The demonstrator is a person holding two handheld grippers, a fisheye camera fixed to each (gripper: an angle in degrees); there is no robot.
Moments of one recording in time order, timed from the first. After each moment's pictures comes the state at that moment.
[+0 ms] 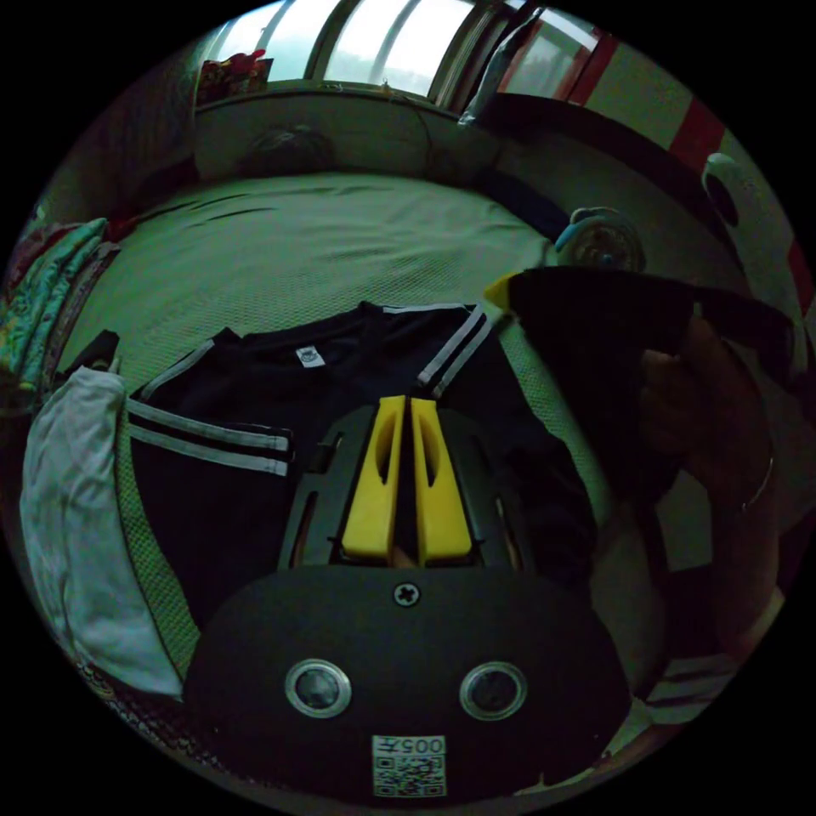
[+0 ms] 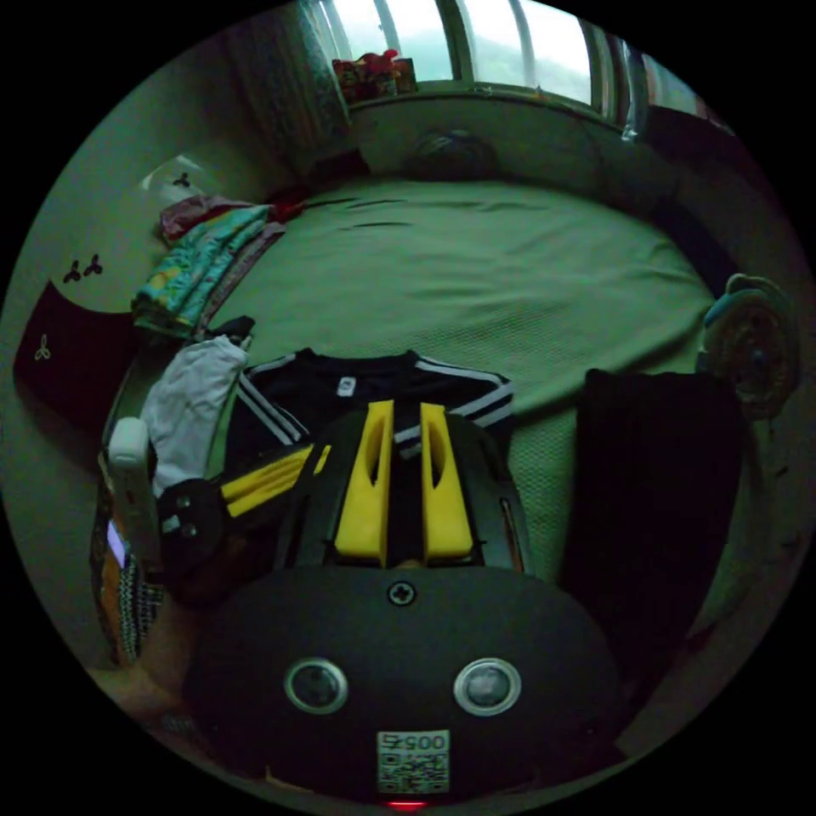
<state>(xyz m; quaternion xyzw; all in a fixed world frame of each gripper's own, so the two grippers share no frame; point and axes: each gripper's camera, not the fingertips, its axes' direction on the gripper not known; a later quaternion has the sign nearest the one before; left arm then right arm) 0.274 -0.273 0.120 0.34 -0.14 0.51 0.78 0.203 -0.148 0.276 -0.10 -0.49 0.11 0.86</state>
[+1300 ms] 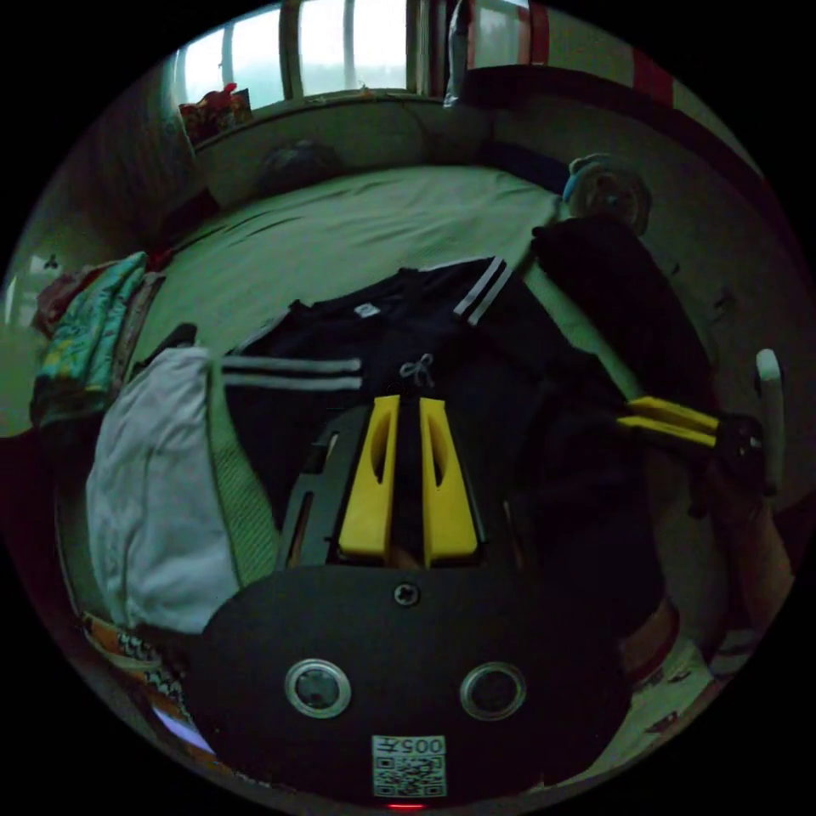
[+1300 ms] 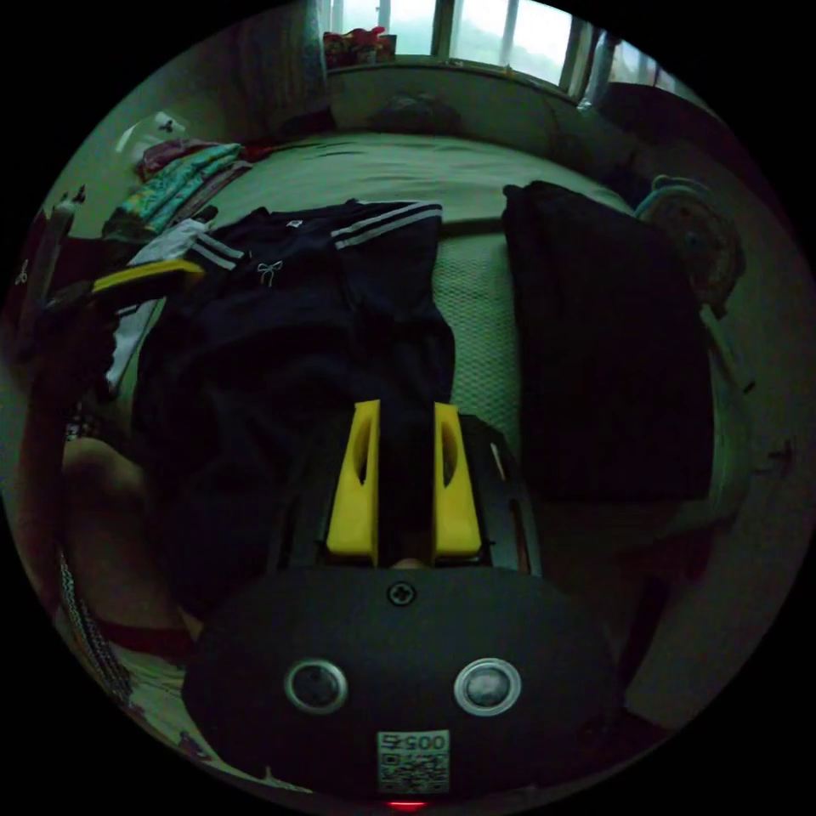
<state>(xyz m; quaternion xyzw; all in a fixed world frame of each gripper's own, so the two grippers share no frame) 0.086 -0.192 0.052 0.36 -0.26 0.48 0.76 0.168 0.081 0.239 -0.16 -0.47 0.11 0.86</state>
